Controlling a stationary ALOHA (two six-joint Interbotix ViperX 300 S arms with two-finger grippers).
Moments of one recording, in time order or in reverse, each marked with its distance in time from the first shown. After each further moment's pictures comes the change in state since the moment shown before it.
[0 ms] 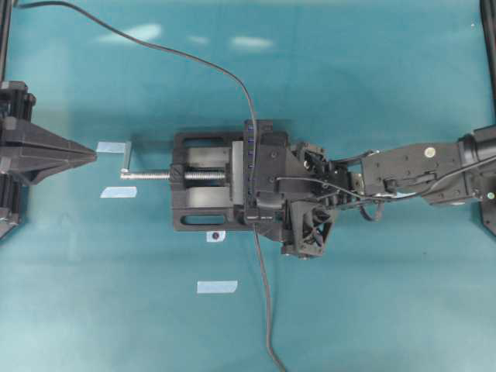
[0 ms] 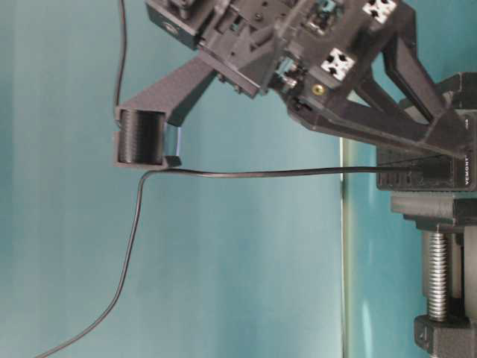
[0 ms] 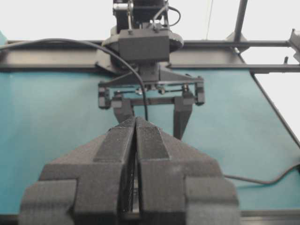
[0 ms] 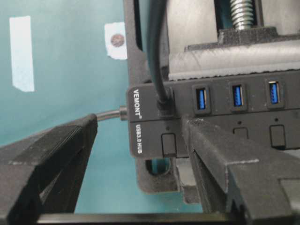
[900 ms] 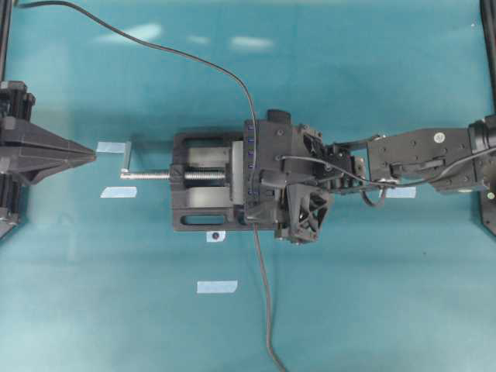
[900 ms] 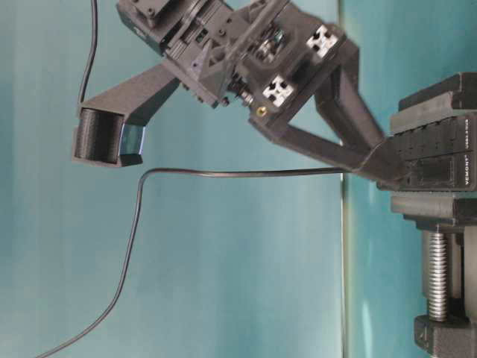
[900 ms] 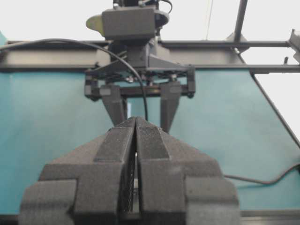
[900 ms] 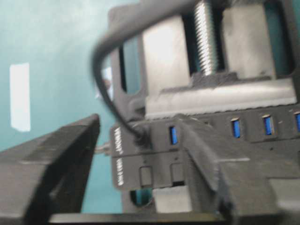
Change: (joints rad) left arm 0.000 -0.002 0.000 0.000 0.000 -0.002; right arm -0.043 -0.032 -0.003 -0.012 -0.077 0.002
